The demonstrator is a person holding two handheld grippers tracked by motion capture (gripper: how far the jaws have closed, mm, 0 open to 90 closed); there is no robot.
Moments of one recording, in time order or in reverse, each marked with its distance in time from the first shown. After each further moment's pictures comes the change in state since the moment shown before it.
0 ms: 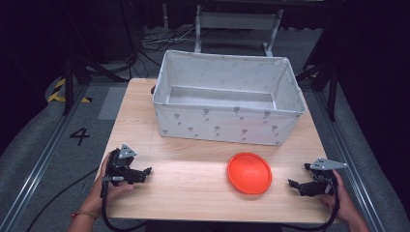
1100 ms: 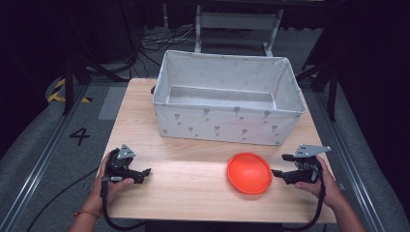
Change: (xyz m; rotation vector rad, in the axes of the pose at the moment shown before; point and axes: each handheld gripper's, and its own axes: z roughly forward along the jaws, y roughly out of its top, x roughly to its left) left arm 0.004 0.000 0.000 0.000 -0.024 0.033; right arm 0.038 0.078 0.007 -0.005 0.157 -0.114
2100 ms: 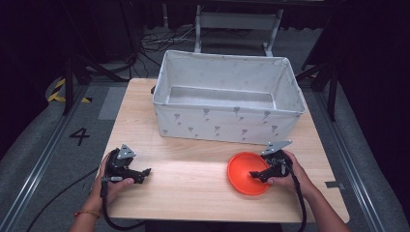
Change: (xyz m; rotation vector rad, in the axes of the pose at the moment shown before) left arm -0.001 0.000 0.000 -0.002 0.001 -0.007; right arm 0.017 0.020 0.070 0.161 0.077 -0.042
